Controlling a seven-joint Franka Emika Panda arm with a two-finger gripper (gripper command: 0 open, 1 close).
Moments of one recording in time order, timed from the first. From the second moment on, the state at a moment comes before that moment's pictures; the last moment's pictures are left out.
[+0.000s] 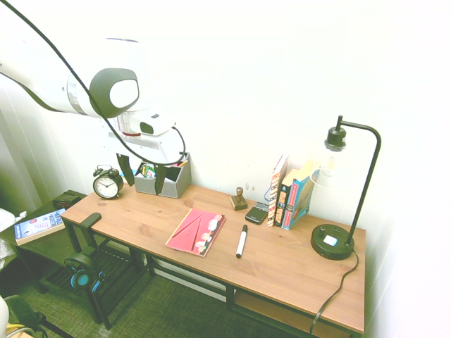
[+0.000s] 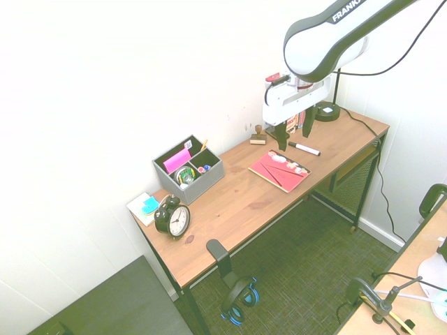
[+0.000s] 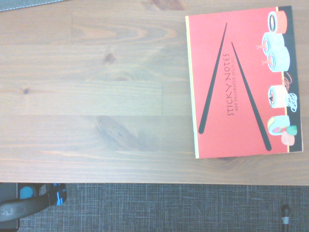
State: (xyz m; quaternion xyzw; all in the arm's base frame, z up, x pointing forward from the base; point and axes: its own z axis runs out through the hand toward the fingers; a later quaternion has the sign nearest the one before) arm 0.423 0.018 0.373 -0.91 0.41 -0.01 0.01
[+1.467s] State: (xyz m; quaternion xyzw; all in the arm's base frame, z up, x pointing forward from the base) arm 0.492 -0.192 0.229 -0.94 0.33 -0.05 -0.03
